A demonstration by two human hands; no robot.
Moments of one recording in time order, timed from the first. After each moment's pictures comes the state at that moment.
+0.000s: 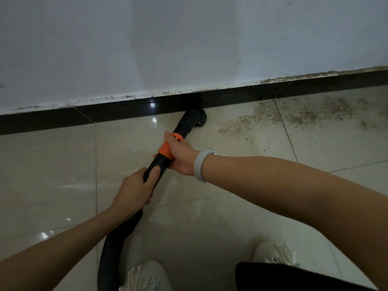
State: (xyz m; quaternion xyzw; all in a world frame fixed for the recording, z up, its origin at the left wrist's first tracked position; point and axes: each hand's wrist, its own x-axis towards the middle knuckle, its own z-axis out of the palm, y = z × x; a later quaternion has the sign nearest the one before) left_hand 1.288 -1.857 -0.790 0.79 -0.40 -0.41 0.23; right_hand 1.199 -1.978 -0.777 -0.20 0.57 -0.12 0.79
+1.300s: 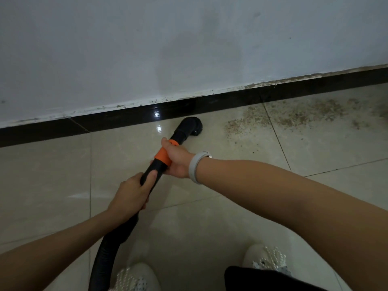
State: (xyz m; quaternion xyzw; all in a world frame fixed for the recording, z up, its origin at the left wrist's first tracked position) left_hand 1.258 -1.863 -0.770 0.80 -0.40 -0.40 0.20; right_hand 1.173 -1.984 -0.772 -0.15 0.55 -0.11 0.82
